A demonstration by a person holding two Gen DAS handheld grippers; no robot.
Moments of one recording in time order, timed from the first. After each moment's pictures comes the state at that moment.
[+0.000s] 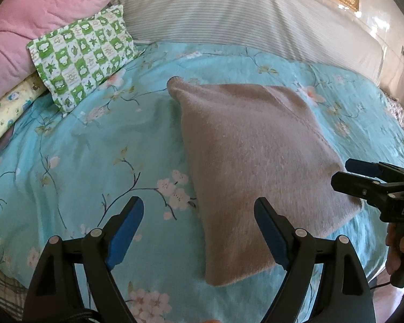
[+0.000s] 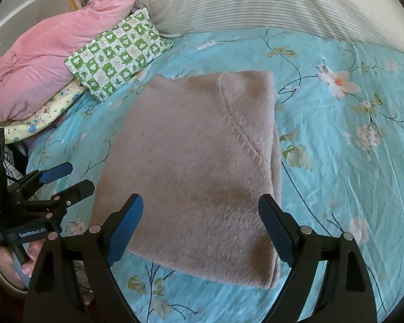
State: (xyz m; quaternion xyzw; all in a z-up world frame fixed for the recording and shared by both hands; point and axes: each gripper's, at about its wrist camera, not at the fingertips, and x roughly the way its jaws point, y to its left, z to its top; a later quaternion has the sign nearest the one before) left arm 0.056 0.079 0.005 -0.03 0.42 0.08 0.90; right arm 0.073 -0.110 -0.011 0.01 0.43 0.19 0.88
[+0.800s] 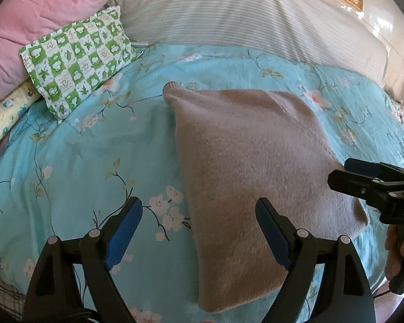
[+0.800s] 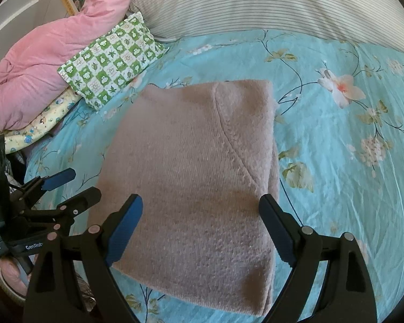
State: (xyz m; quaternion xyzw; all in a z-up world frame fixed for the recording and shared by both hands) left arm 0.082 0.080 0.003 -0.03 0.42 0.08 0.90; right arm 0.098 -0.111 -0.009 0.02 0.43 0.20 0.88
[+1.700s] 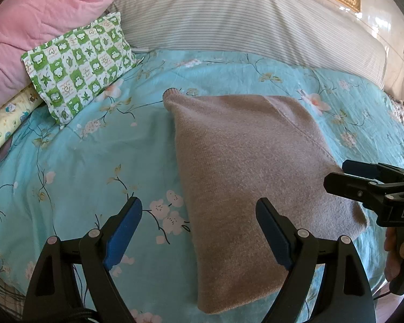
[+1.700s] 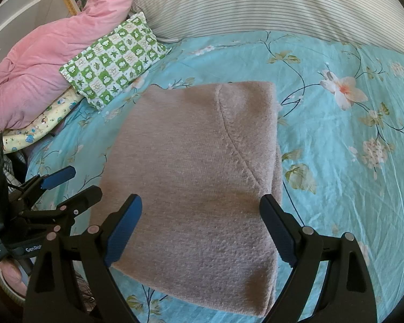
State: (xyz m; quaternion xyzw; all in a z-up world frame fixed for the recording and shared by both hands) left arm 0.079 0.076 0.007 -0.02 0.41 0.09 0.91; right arm 0.098 -0.105 -0.008 0.02 0.43 0.20 0.88
